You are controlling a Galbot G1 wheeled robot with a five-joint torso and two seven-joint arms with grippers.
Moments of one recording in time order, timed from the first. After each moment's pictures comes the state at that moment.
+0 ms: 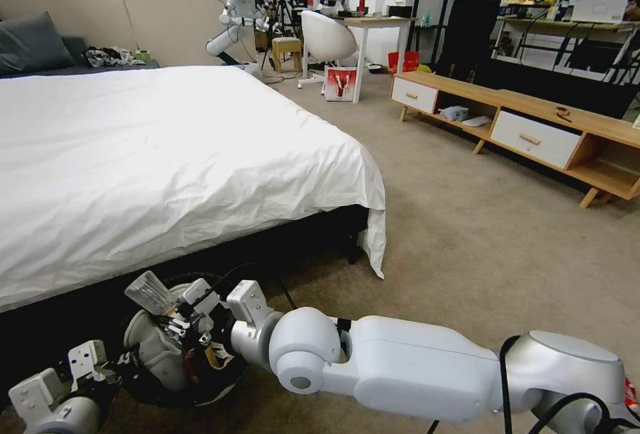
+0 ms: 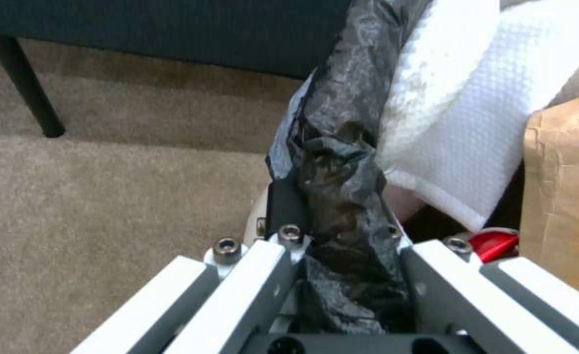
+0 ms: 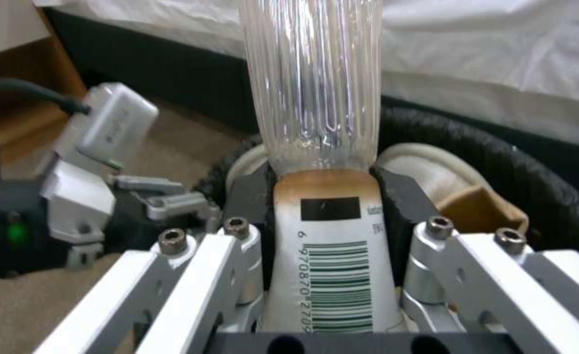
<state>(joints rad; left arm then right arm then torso) 1.59 -1.39 -0.95 -2.25 -0.78 0.74 -0.29 -0.19 1.25 -0.89 1.86 1.09 -0.37 0.36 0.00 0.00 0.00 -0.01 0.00</state>
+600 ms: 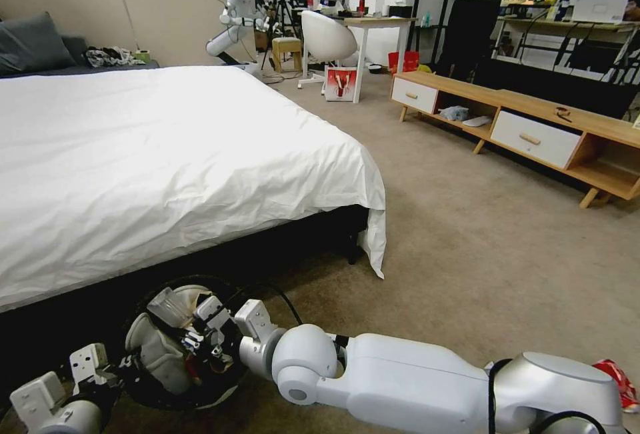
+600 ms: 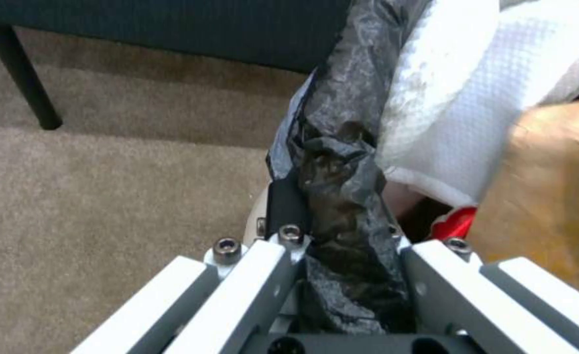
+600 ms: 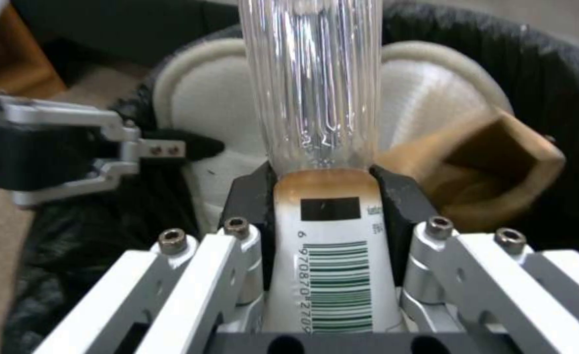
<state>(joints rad) 1.59 -1.40 -0.95 -2.24 -0.78 0.74 -0.28 -0.26 1.27 -0.91 1.73 1.01 -0.32 0.30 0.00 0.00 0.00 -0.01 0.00</state>
